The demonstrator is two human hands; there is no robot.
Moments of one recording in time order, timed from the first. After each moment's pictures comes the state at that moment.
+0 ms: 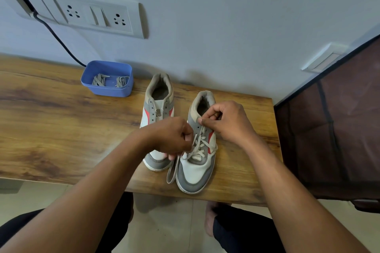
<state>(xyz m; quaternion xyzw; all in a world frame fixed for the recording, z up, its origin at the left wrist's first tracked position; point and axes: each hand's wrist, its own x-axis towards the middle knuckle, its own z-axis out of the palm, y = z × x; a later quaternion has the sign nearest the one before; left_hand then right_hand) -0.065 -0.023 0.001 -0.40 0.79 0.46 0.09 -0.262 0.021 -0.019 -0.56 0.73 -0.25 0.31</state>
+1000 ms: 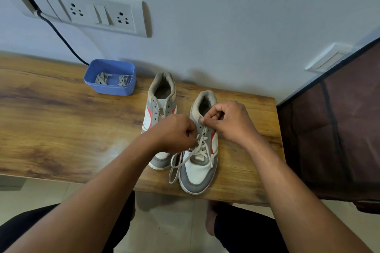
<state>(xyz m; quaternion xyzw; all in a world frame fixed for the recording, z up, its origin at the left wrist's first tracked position) -0.067 -0.018 0.000 -0.40 0.83 0.40 0.05 -0.261 0.021 -0.018 -0.56 0.72 -0.25 0.32</state>
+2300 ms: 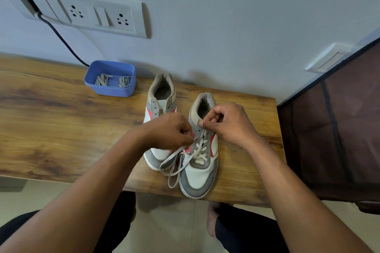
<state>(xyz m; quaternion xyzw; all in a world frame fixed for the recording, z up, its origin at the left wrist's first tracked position) -0.057 -0.027 0.004 -0.38 0.81 0.43 0.06 -0.262 0.022 -0.022 -0.57 0.71 -0.25 0.34</state>
